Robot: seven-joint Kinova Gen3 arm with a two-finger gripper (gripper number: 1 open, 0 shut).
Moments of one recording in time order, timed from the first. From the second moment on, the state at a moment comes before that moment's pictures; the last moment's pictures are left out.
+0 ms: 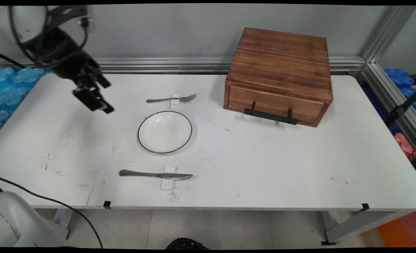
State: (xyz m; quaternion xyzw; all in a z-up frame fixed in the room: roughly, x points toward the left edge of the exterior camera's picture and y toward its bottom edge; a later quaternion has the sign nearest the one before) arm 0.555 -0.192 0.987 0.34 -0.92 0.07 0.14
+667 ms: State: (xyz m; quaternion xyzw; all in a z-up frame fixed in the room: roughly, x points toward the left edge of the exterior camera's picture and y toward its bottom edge) arm 0.434 -0.242 0.977 0.23 -0.95 0.09 0.19
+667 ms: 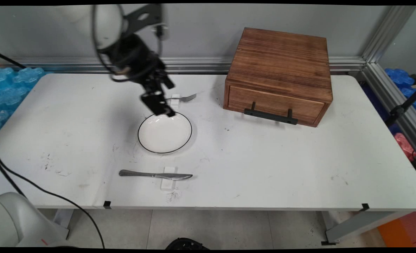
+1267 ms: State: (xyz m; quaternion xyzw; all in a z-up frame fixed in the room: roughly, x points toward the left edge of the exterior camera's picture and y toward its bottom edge) arm 0.315 -0.321 0.931 0.15 -0.96 0.12 0.20
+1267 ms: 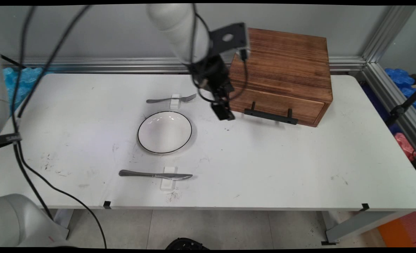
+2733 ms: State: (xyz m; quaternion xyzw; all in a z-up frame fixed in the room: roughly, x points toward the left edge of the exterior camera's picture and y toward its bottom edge) arm 0.160 -0.420 0.816 0.09 -0.98 0.13 0.12
